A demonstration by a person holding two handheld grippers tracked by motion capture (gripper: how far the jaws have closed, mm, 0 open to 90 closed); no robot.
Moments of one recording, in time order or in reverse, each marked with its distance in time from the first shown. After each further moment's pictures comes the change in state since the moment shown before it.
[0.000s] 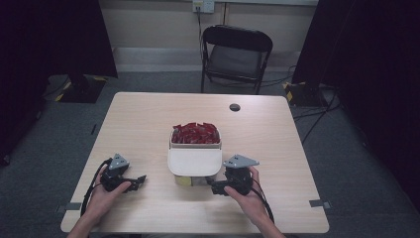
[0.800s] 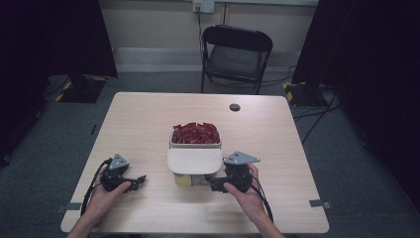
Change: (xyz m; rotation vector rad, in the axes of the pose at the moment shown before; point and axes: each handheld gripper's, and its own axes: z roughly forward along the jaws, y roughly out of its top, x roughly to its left) left arm 0.000 0.000 0.000 0.001 0.000 0.000; right arm -0.002 0.009 -0.002 -0.037 0.015 0.027
